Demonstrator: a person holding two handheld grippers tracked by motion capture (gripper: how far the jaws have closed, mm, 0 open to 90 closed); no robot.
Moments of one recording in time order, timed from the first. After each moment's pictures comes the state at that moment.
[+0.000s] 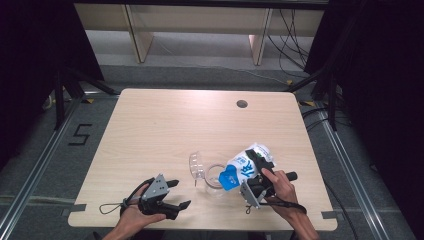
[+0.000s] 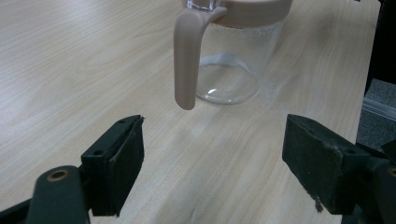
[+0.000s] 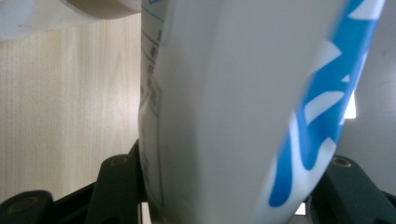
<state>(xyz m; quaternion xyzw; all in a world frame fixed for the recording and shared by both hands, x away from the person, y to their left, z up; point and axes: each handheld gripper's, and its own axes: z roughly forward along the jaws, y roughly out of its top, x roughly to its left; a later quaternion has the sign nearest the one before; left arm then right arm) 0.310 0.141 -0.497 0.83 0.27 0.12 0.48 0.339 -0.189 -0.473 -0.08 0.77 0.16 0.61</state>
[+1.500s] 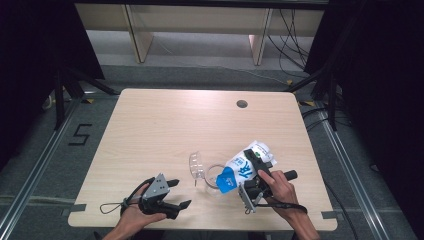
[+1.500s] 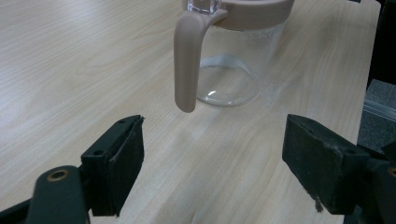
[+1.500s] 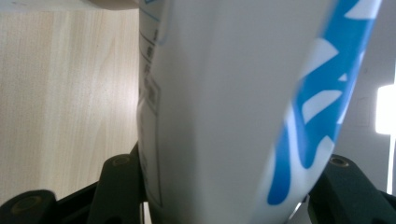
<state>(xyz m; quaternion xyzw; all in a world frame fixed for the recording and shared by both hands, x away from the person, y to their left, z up) 0.313 0.137 -0.497 0.83 0.26 0.12 0.49 0.337 -0.182 -0.470 -0.14 0.76 0.09 0.63</state>
